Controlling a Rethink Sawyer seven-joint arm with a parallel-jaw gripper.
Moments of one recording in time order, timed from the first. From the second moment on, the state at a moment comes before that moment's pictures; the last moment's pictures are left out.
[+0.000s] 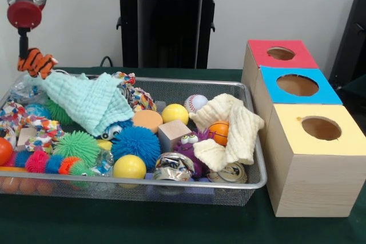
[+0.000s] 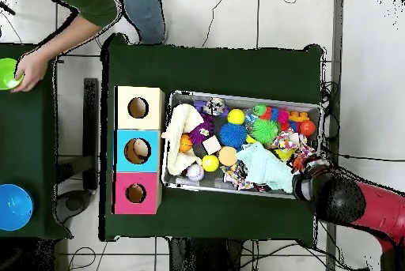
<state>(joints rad) -0.87 -0.85 0.23 1.78 -0.52 0.54 2.71</state>
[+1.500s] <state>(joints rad) -0.86 -0.93 0.41 1.99 -0.38 0.54 2.71</state>
